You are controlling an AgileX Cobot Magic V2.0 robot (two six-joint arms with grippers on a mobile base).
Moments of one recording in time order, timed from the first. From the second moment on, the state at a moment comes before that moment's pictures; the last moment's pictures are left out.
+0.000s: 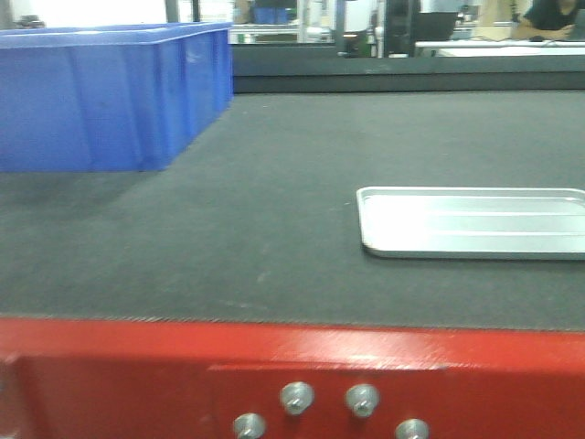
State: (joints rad) left arm -0.07 -0.01 0.03 -0.07 0.07 0.03; right arm -0.05 0.06 -0.47 -0.06 0.52 0.12
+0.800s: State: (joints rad) left arm -0.07 -0.01 0.03 -0.07 0.07 0.03; right arm -0.05 0.06 -0.47 -0.06 0.52 0.12
